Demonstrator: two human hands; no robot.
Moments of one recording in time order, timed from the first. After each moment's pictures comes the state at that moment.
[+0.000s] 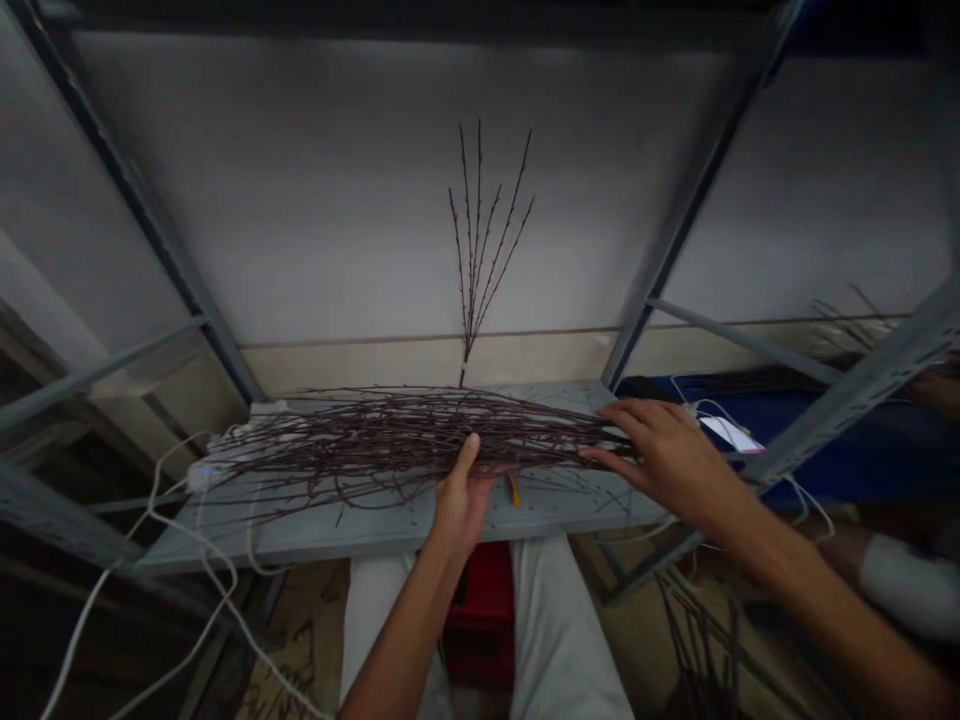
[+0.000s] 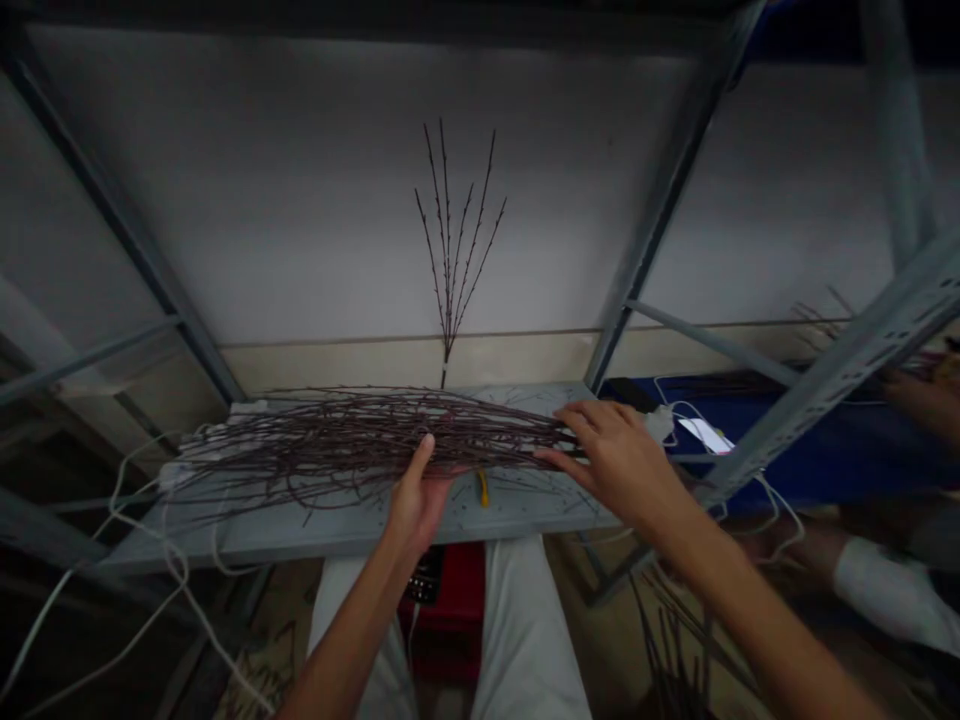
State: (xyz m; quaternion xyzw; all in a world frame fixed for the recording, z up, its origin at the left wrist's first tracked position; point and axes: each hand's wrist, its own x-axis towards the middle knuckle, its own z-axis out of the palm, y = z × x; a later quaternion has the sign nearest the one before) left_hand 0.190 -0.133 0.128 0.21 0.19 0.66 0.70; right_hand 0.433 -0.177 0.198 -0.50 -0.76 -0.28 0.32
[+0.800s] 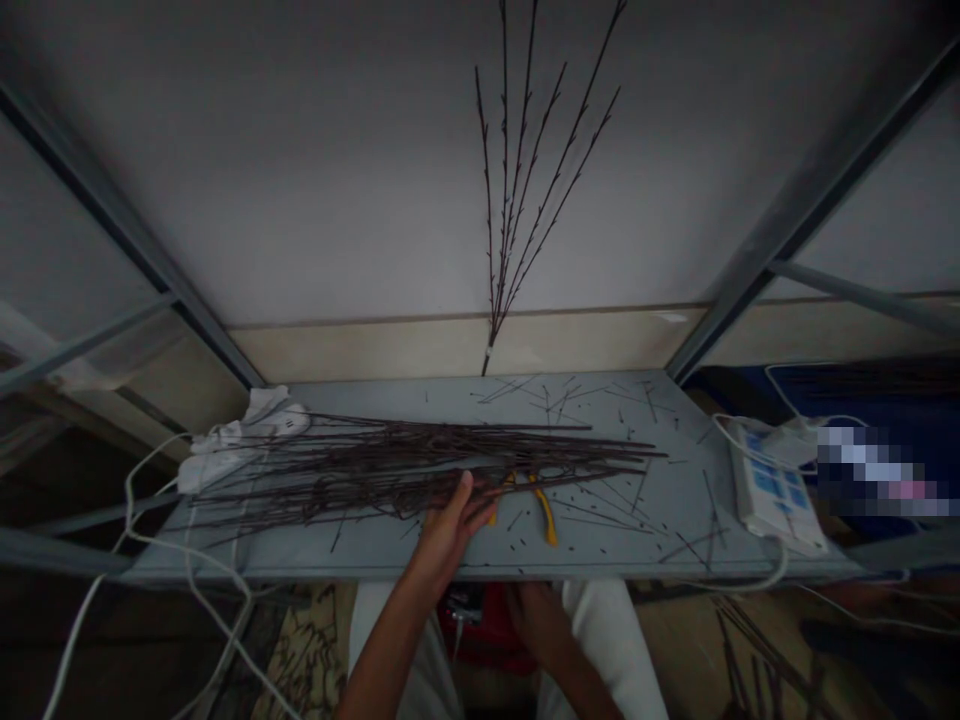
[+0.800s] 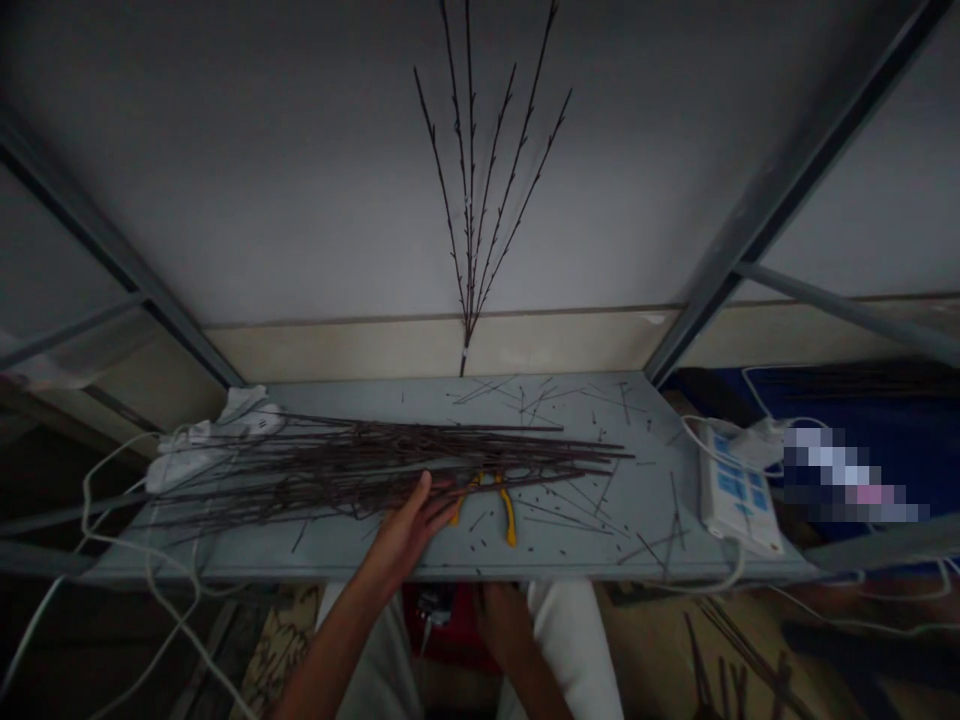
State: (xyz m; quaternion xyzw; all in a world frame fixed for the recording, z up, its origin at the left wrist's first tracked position) left_hand 0.146 -0.078 0.037 0.19 0.35 0.56 0.72; right_hand 0.302 -0.153 -0.138 -0.65 -0.69 0.27 0.16
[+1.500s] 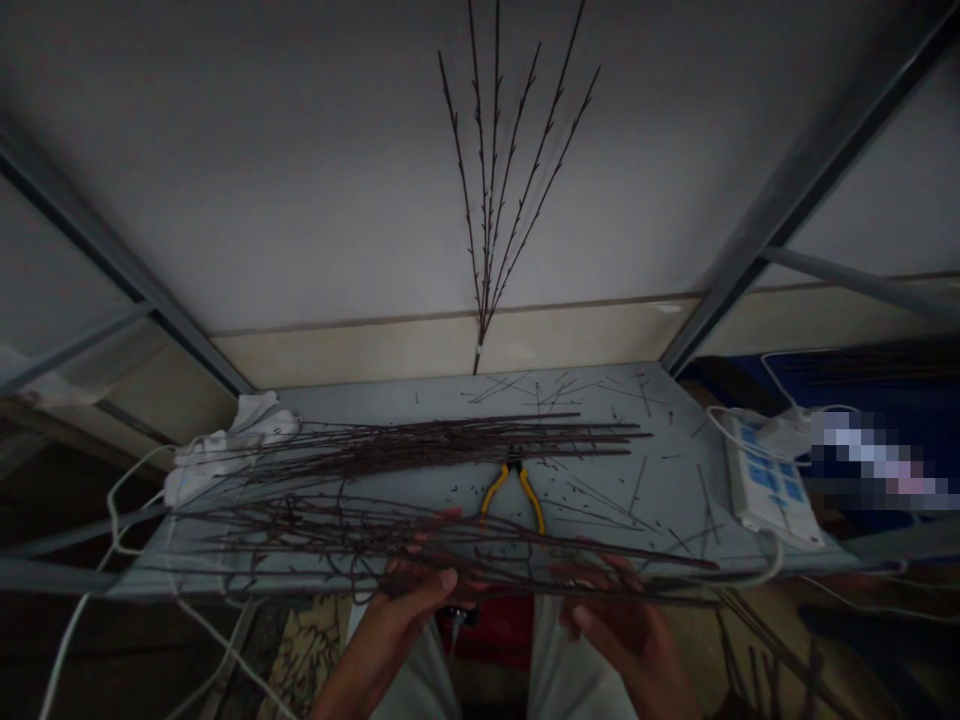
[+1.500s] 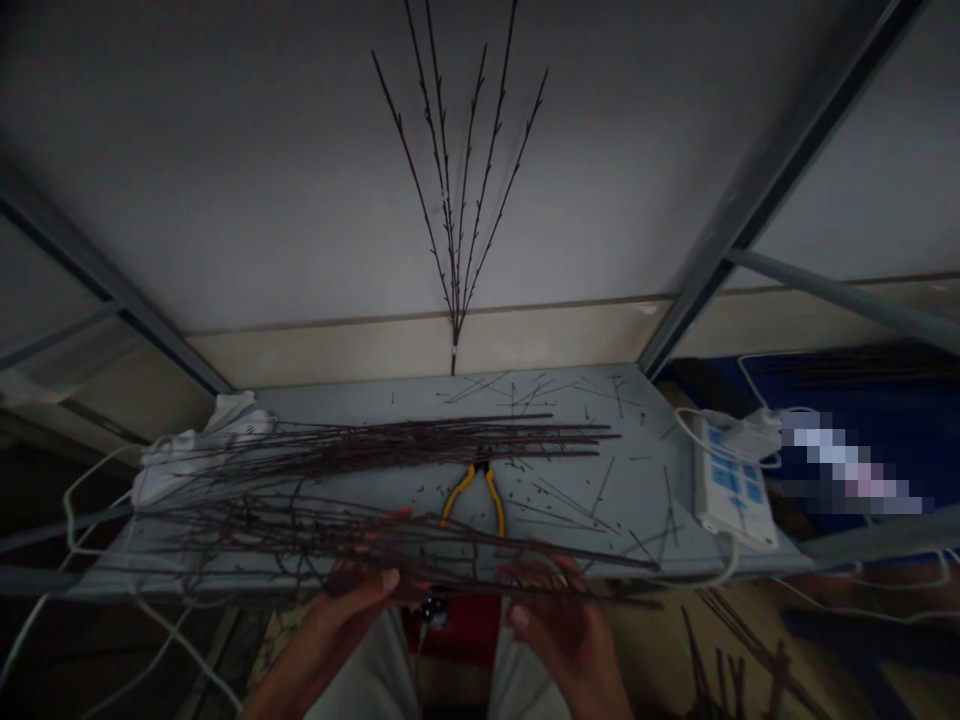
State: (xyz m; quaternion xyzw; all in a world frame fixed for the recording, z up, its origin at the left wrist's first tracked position) left_hand 0.107 -0.148 0.088 0.31 0.42 0.46 0.72; right_hand 0.344 -0.196 0.036 -0.52 -0.29 0.48 0.64
